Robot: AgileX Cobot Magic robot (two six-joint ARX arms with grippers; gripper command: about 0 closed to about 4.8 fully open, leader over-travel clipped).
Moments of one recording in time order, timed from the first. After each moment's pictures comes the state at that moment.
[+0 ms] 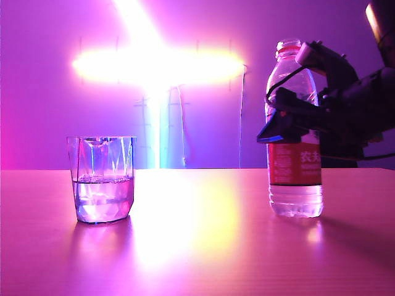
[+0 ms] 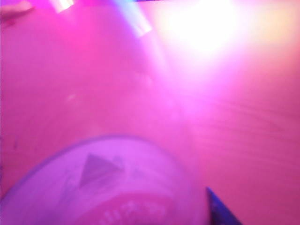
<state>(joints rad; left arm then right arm) -0.35 0.00 0.00 -0.03 -0.03 0.01 0.39 1.43 0.40 0.77 -0.10 0.17</state>
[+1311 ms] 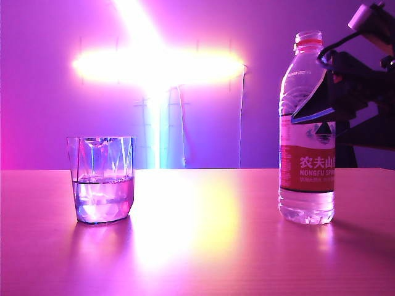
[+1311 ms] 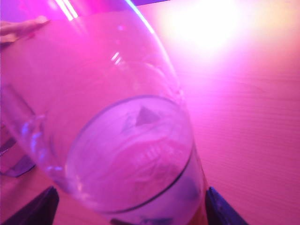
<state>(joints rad) -0.35 0.00 0.00 -0.03 -0.03 0.01 0.39 0.99 0.20 0.54 -0.11 0.25</state>
